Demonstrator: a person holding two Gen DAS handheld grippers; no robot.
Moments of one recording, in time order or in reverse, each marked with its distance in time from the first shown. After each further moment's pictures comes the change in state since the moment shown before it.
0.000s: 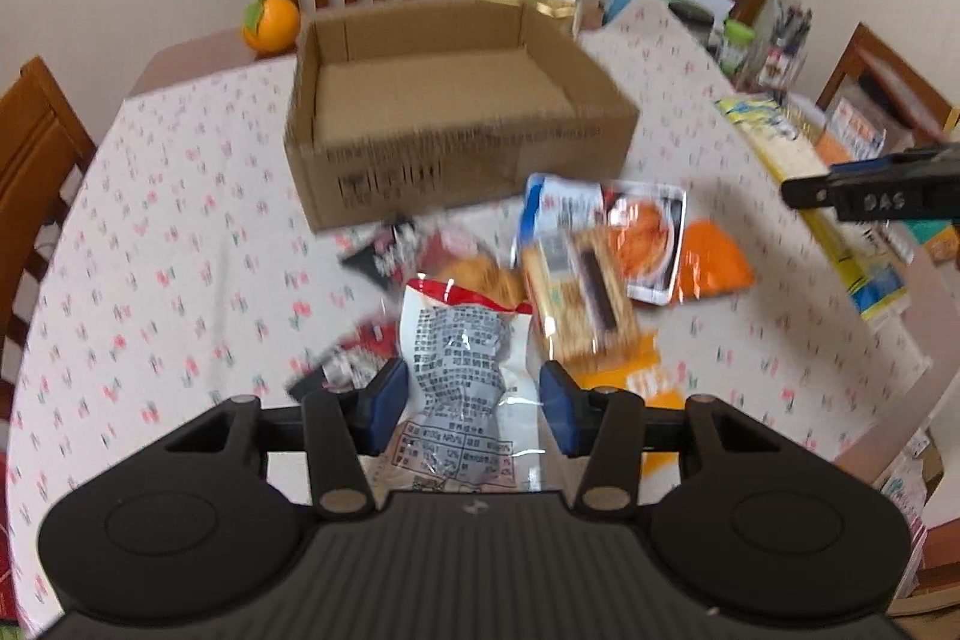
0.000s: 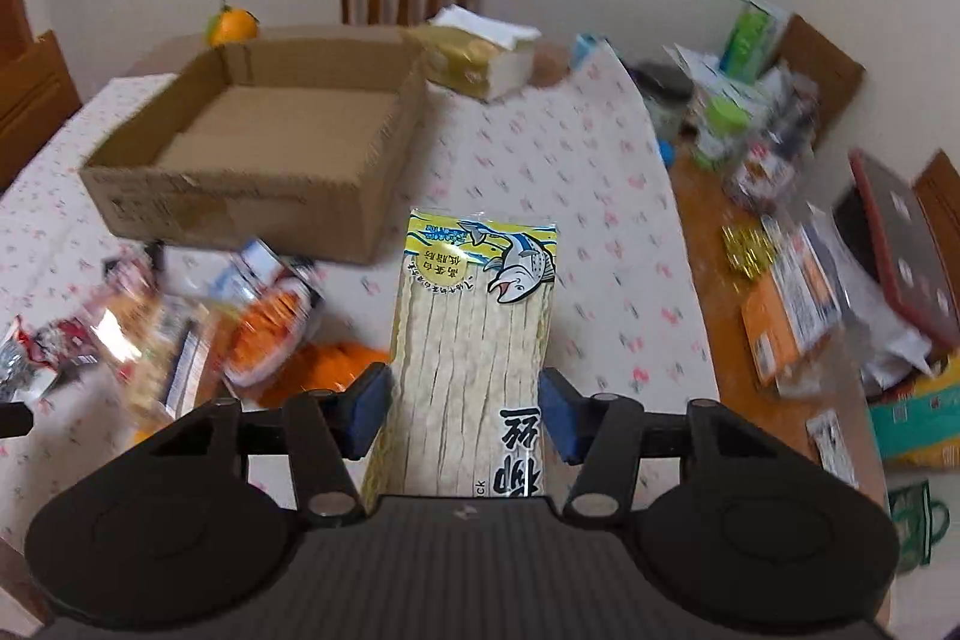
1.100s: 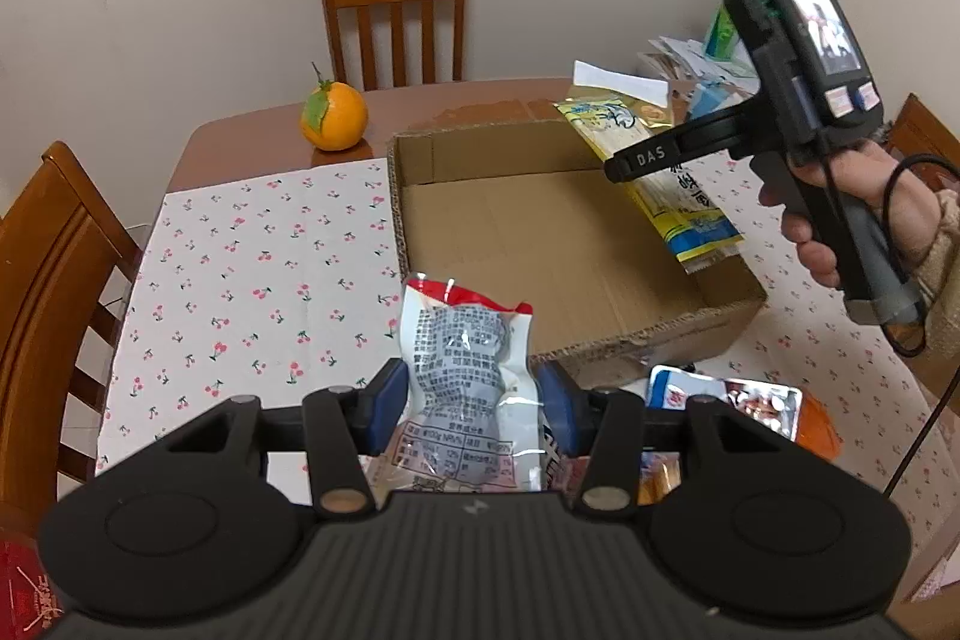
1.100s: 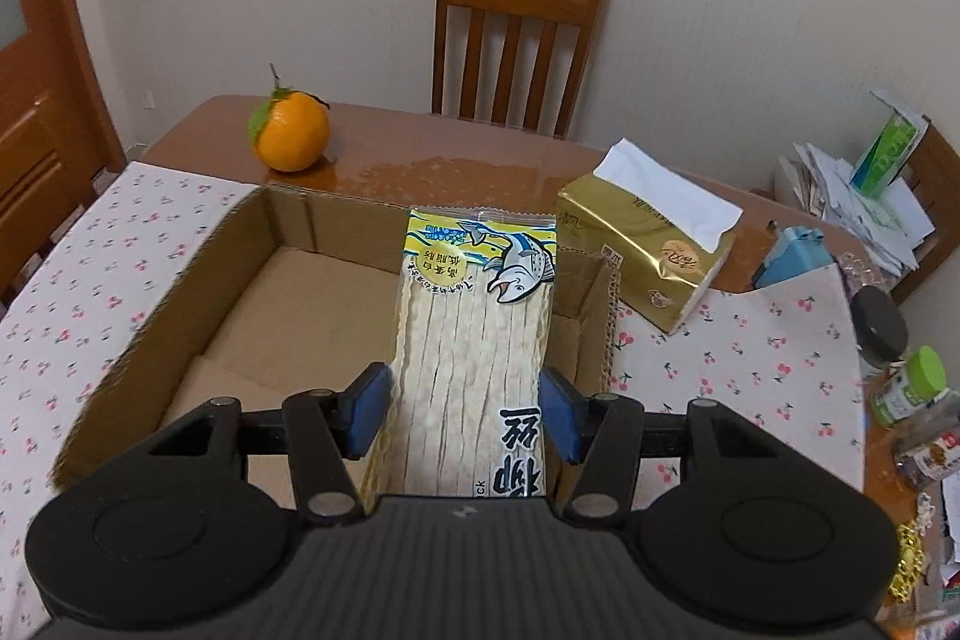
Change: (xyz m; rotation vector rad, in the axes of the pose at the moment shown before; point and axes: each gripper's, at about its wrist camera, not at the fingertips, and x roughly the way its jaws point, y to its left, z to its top) left arm 0.025 0.071 0.104 -0.028 -0.067 0.060; right arm 0.159 0.082 0.199 -0.100 -0.023 0.111
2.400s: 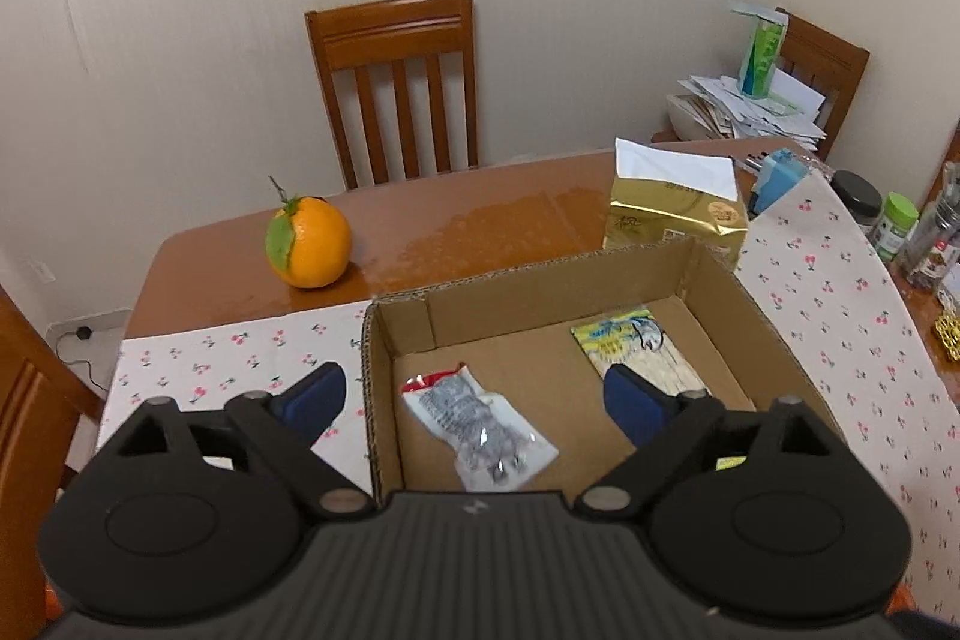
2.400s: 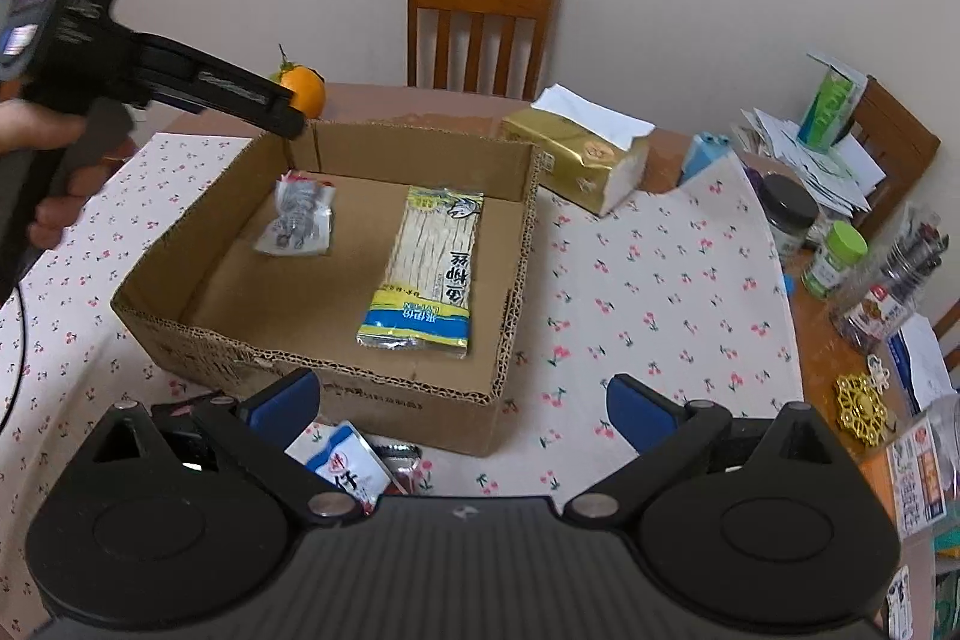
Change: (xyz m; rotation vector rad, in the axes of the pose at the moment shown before) left arm 0.103 -0.014 0.102 0.059 -0.096 0.065; right arm -0.110 -0.011 -0.115 0.057 -0.036 -0.034
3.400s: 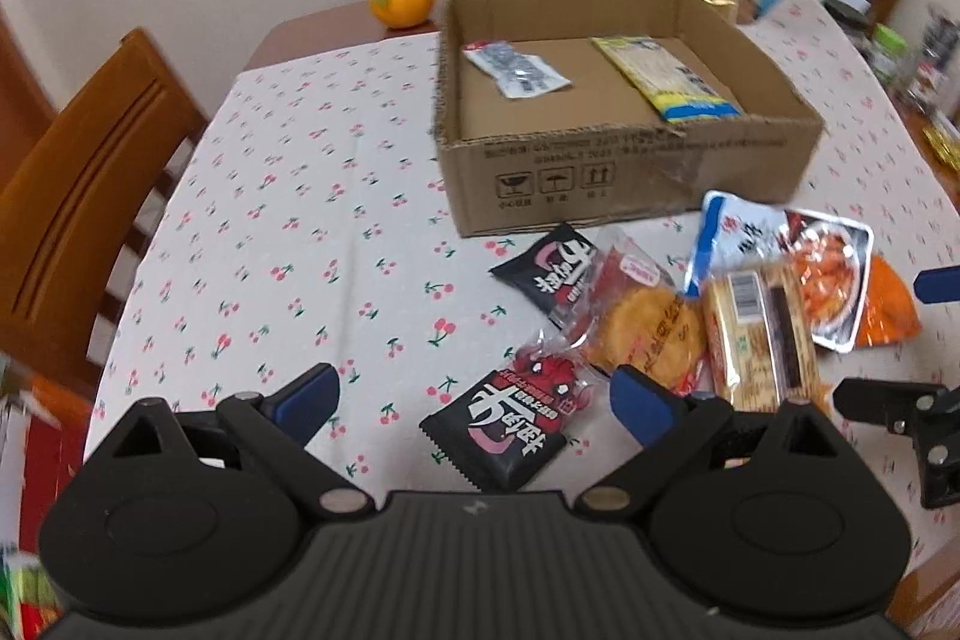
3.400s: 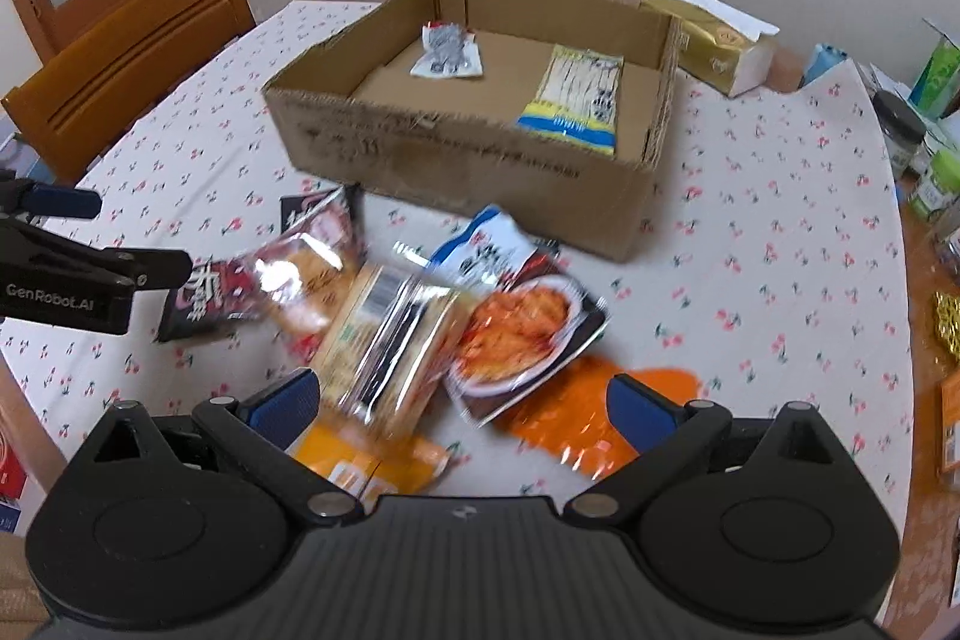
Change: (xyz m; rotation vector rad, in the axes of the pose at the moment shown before) left arm -0.116 -0.028 -0.185 -0.067 0.216 0.128; right arm -0.022 0.032 -0.091 -0.114 0.167 0.217
